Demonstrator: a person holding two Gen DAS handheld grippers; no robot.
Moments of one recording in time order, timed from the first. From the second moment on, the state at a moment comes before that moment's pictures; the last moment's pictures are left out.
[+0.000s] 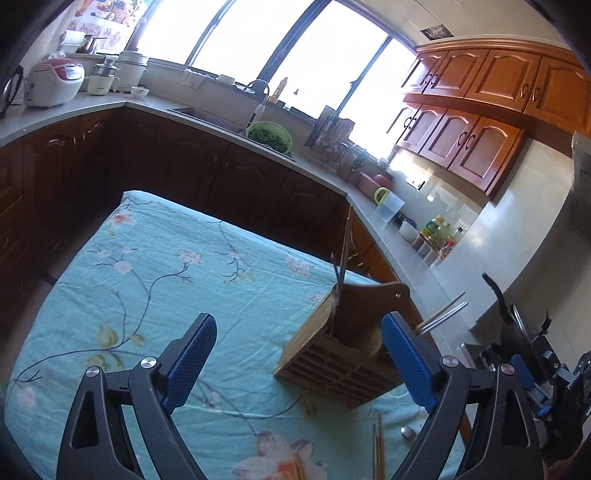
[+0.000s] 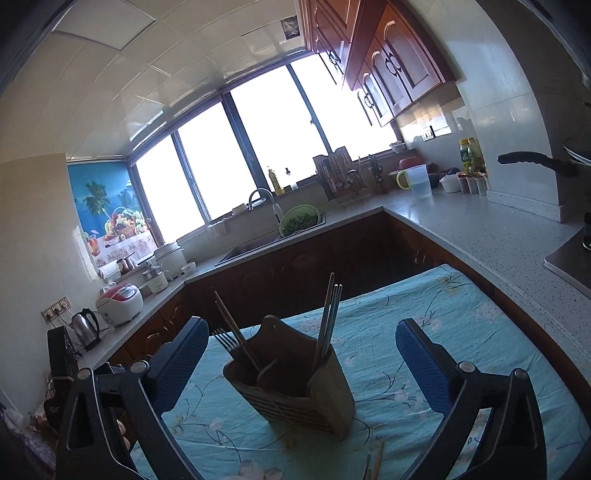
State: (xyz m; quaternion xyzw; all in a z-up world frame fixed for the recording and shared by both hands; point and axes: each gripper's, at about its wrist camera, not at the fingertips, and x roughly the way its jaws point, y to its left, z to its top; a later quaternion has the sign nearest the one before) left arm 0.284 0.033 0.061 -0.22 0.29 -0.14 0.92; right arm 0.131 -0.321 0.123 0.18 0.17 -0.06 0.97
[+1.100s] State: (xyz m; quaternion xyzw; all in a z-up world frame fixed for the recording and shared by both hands) left arm 0.159 -0.018 0.018 -0.11 0.44 -0.12 0.88; right arm 0.031 -0.310 0.026 0.17 0.28 -0.10 0.94
